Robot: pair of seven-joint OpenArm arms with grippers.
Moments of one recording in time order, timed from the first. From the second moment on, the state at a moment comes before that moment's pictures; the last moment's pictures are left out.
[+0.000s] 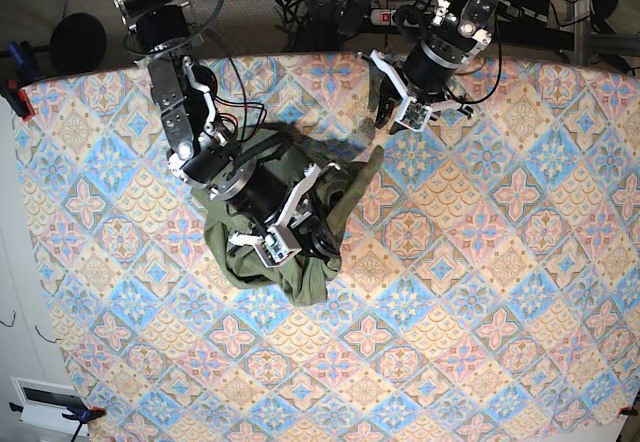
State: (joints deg) left arm 28.3 -22.1 19.8 113.1 -9.9 -1.3 25.0; right arm 4.0 10.6 -20.1 107.6 22.7 17.8 -36.0
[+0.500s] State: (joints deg) left arm 28.3 -24.0 19.6 113.1 -9.8 -1.3 25.0; right arm 1.0 10.9 -20.1 106.3 22.2 17.8 -36.6
